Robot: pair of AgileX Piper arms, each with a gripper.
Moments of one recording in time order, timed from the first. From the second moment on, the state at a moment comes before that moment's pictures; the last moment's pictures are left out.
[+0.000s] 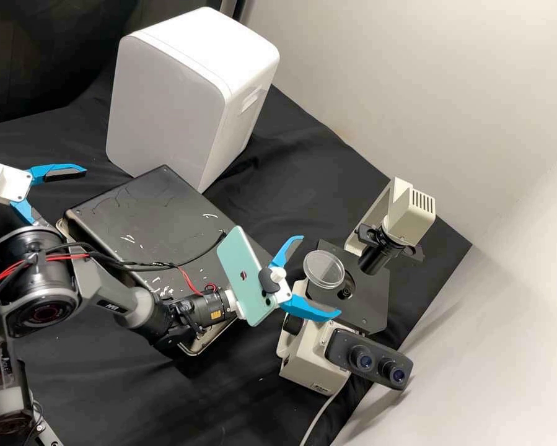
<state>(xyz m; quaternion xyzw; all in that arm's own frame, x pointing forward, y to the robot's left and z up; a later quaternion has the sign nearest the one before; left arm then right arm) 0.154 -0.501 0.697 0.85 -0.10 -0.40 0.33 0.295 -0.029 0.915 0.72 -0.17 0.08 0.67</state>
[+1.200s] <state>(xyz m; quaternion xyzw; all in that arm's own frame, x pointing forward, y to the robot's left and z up) 0.158 -0.498 0.694 0.85 -0.08 -0.40 0.34 0.356 -0.042 0.881 0.68 -0.15 0.01 0.71</state>
